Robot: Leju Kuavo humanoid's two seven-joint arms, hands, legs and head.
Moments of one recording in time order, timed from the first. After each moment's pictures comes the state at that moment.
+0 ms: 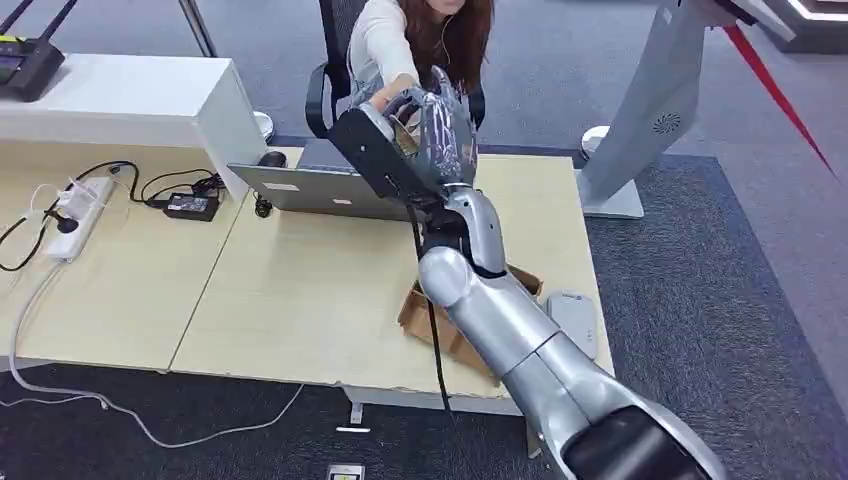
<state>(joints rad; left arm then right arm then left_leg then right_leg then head) -0.17 -0.18 -0.85 -0.23 -0.97 -0.11 0.12 -0.95 0.34 0.68 -0.74 0.65 -0.52 0.14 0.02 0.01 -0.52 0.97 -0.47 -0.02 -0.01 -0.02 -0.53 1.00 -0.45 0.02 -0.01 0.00</state>
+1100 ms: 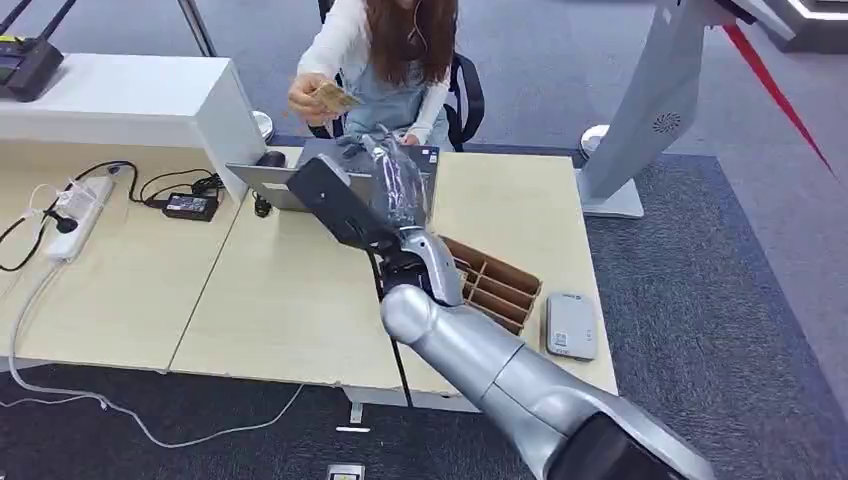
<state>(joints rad) -0.17 -0.18 -0.85 -0.23 -0.97 -0.11 0.16 -0.97 0.37 1.01 -0.65 0.20 -0.64 0.06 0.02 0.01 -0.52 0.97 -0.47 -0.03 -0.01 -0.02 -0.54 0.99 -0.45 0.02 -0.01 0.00</state>
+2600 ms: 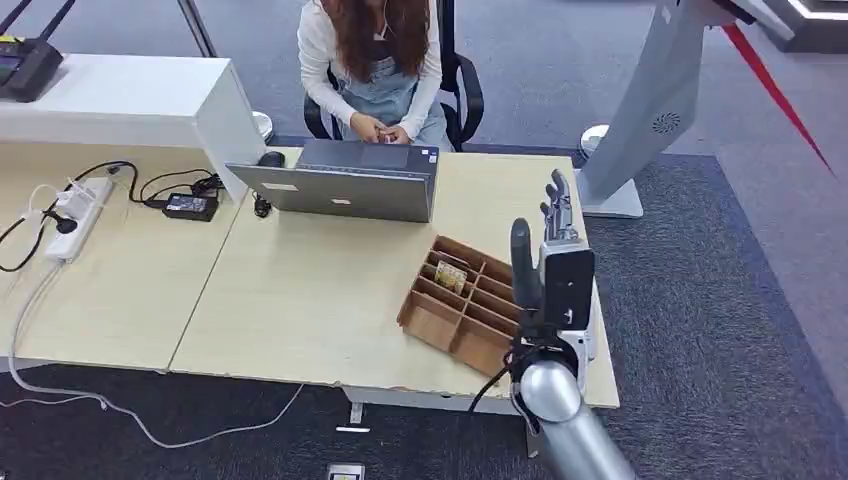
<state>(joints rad) -0.16 -0.16 -0.85 -0.23 -0.94 -0.08 0.19 -0.39 0.08 0.56 -1.33 0.14 -0.60 -0.18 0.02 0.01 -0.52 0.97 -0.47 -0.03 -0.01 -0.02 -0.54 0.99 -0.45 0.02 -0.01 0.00</state>
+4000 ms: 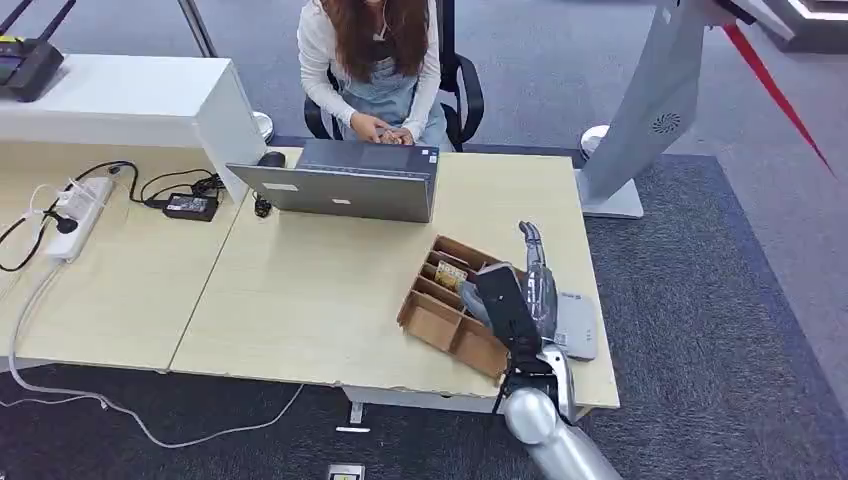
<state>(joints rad) -0.16 -0.16 -0.85 -0.23 -0.96 -0.07 0.21 -0.35 0.07 0.57 -1.16 0.49 -0.57 0.07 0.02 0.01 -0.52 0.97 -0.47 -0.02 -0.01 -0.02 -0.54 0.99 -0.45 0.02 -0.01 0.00</state>
